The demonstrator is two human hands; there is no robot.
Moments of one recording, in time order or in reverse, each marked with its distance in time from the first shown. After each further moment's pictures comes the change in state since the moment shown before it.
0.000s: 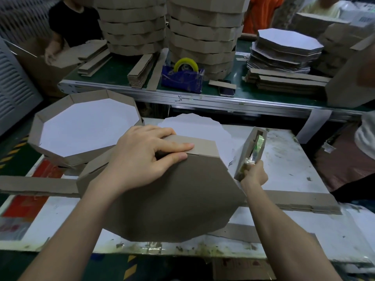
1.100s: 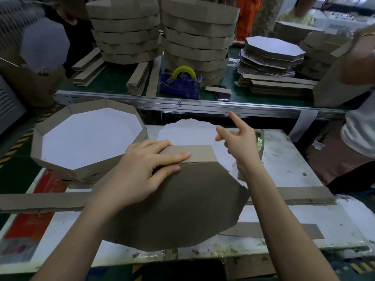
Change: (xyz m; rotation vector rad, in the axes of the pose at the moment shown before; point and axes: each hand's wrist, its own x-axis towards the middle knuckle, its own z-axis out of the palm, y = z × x) left_hand -0.033 -0.049 -0.013 -0.072 -0.080 0.024; right_hand -0.182 -0.070 0.027 -0.473 -0.694 -0.591
